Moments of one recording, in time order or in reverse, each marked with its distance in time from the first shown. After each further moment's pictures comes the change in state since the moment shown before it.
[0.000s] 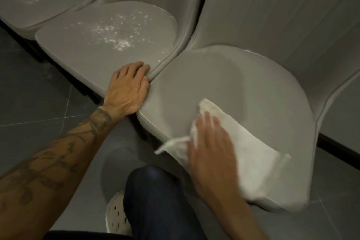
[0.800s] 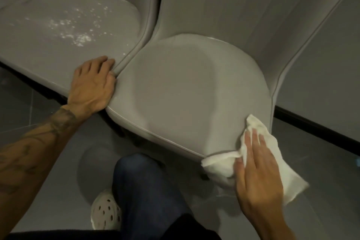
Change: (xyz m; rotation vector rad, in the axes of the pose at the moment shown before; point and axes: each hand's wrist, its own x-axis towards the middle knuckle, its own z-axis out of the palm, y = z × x) left_hand 0.000 0.005 -0.002 -0.037 0.003 -0.008; right_hand -0.115 0.103 -0.014 -0.012 0.290 0.240
